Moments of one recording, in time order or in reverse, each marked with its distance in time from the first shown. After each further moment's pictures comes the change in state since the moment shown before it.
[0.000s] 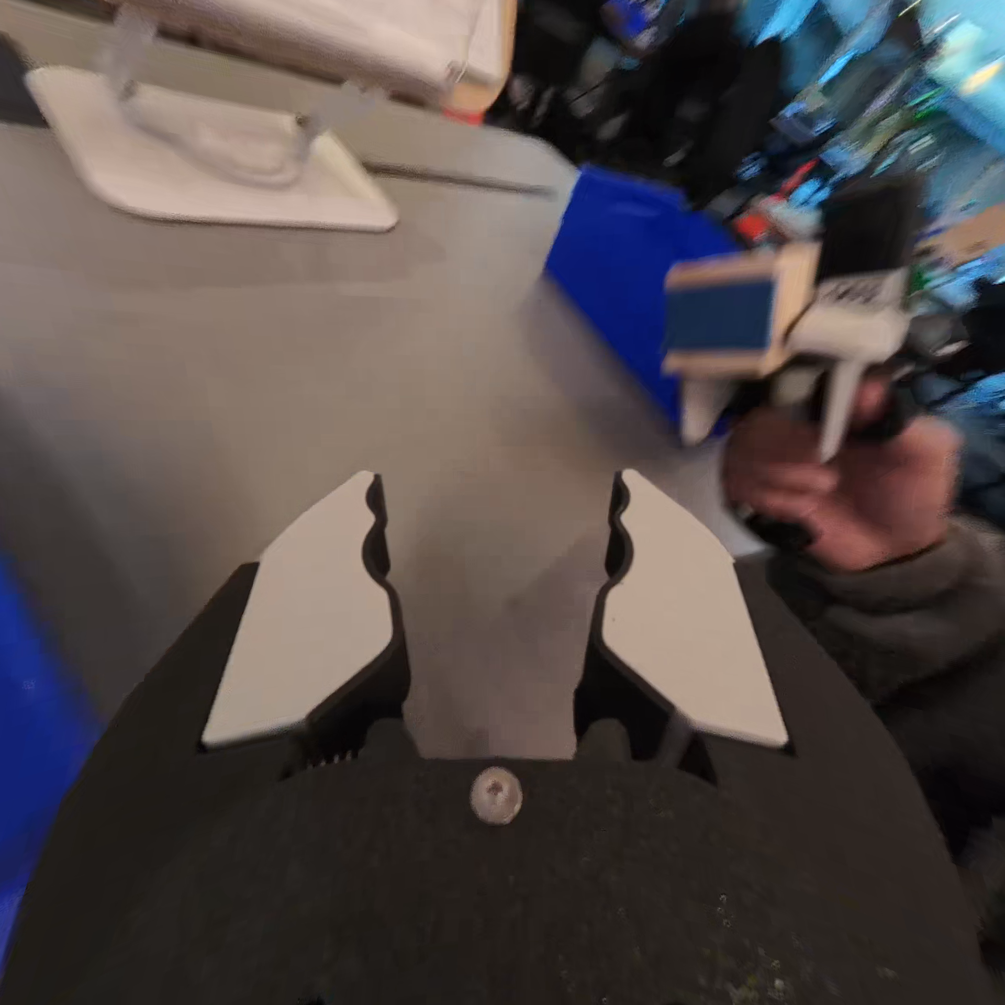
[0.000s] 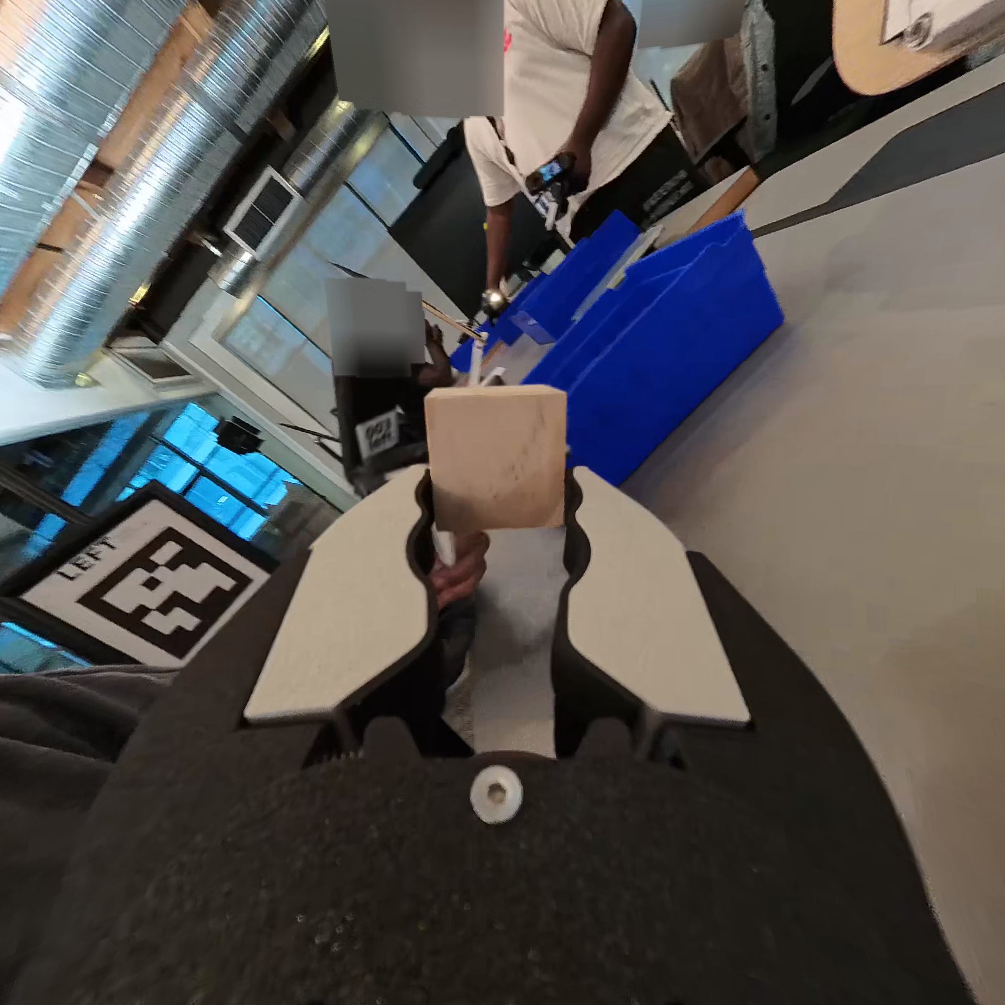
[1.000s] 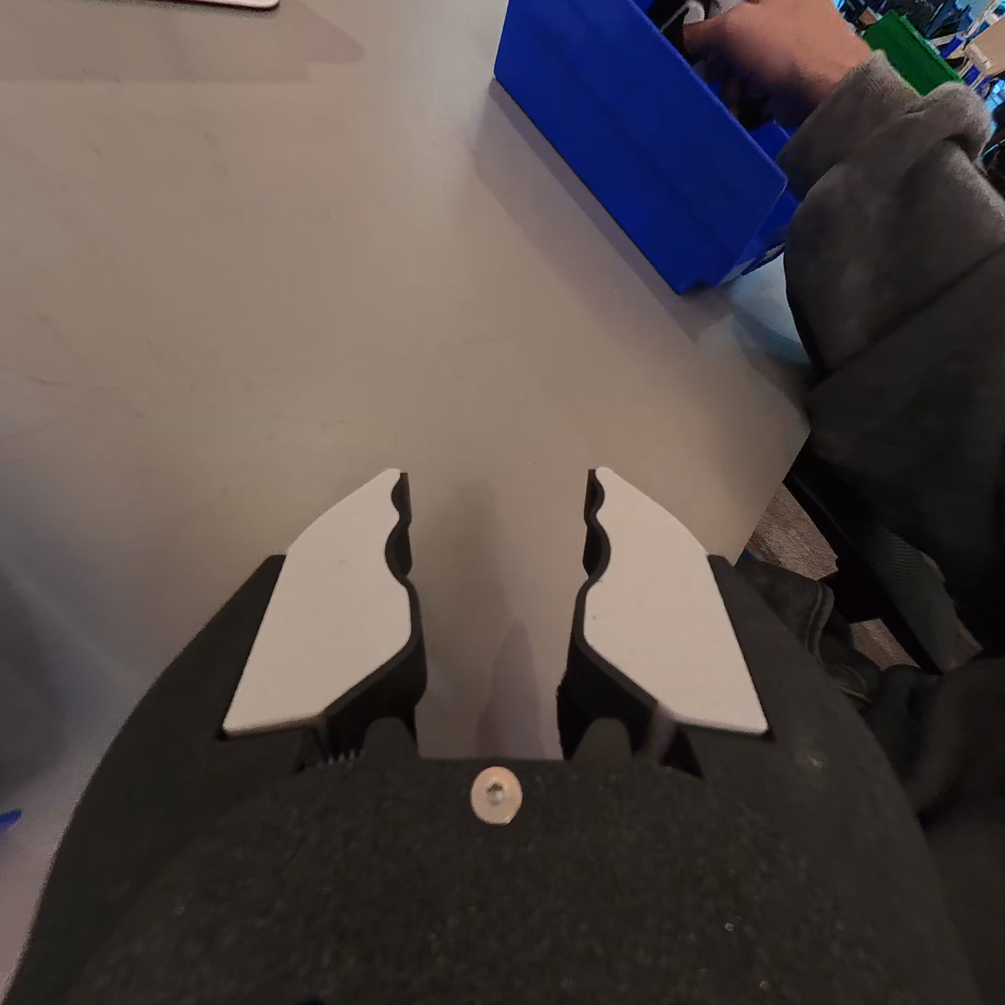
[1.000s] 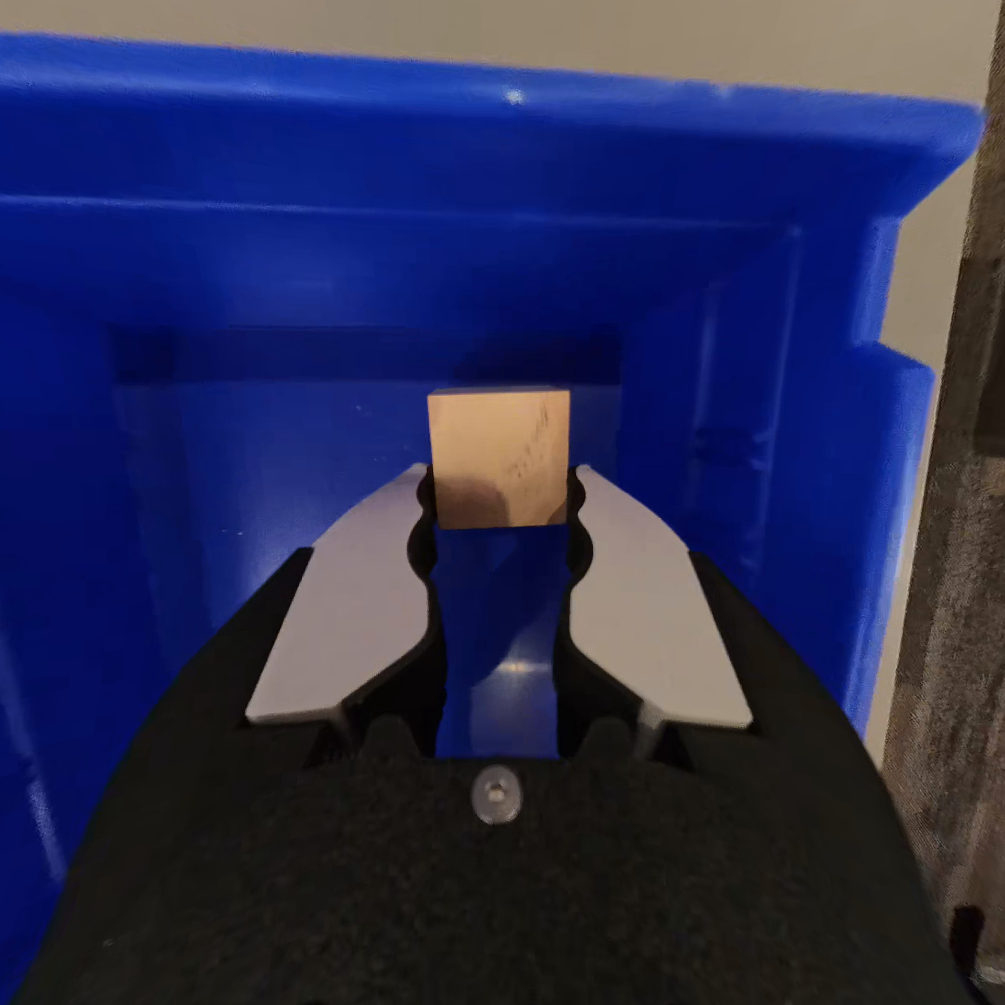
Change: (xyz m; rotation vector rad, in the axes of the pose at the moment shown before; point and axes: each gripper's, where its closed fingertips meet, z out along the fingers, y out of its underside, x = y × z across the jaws) left arm 0.023 0.066 0.007 -0.205 0.085 0.056; right arm 0.284 -0.120 -0.333 -0.517 1.565 0.142
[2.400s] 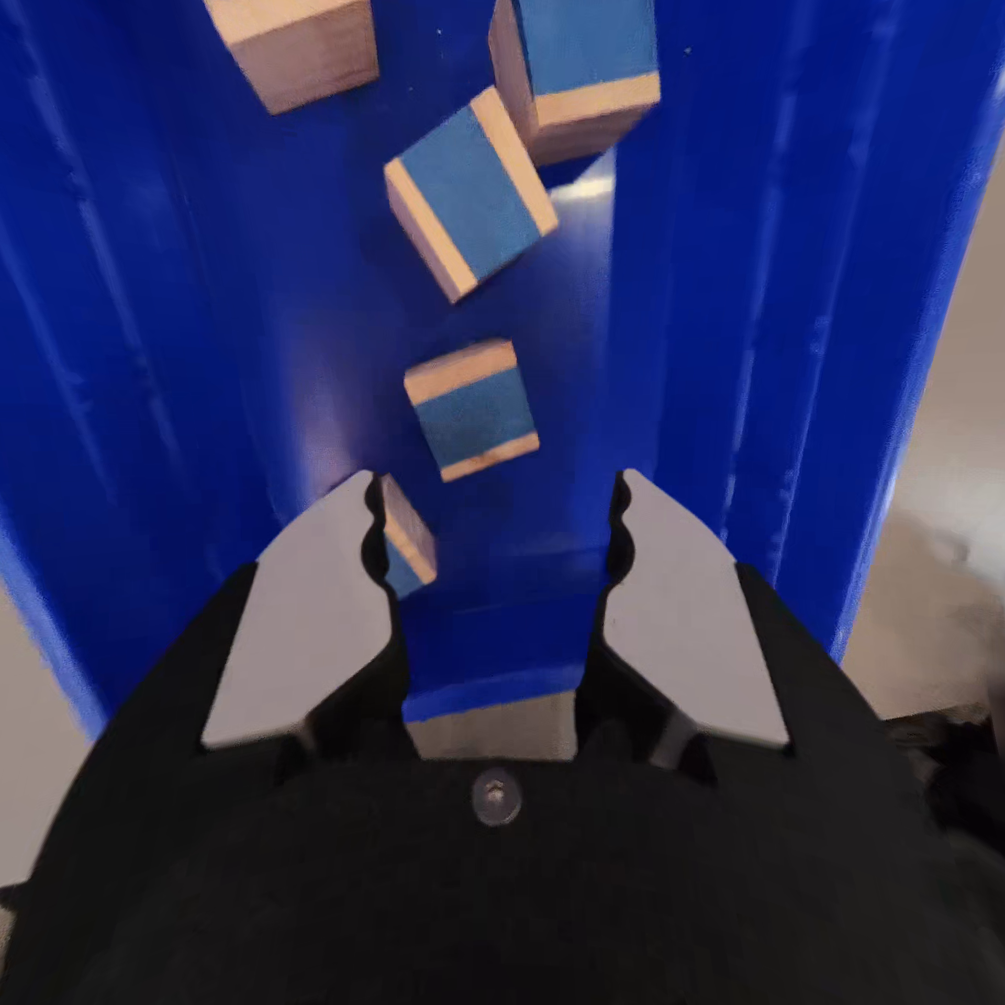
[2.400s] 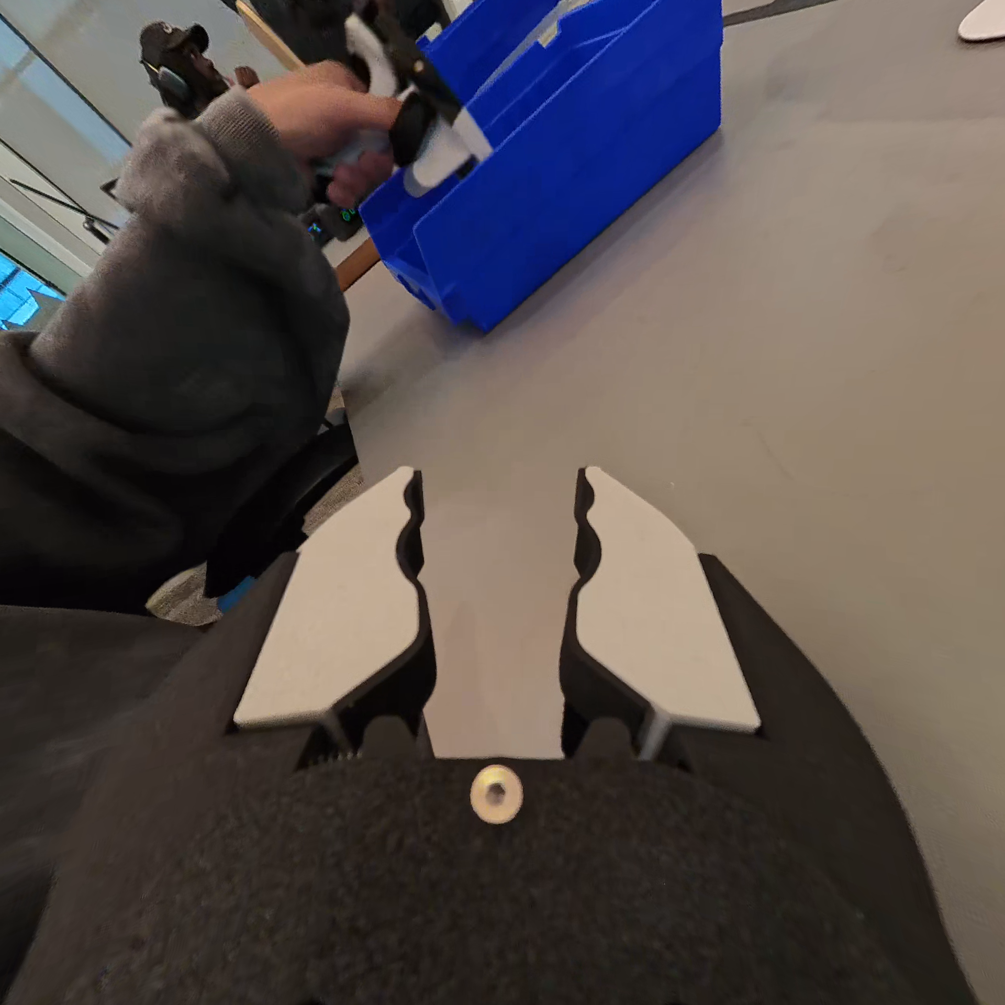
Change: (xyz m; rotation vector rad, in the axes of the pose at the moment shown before) left arm -0.238 -0.027 -0.129 -0.518 -0.611 -0.518; right arm -0.334 0.235 -0.185 0.464 -1.213 -0.461
